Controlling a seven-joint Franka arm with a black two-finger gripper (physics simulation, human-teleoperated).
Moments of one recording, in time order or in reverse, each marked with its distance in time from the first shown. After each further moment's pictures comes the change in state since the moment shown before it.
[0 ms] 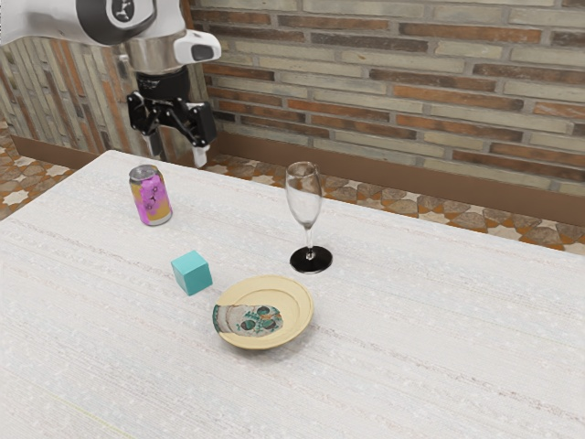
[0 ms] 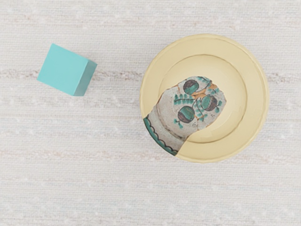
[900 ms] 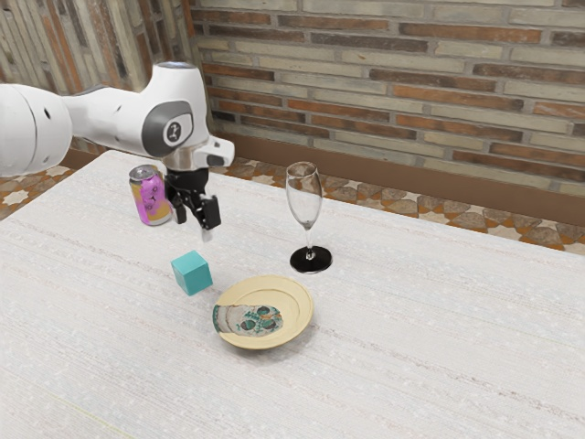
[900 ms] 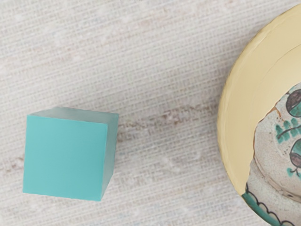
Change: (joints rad) arm 0.028 0.283 0.101 -0.168 0.022 0.404 0.420
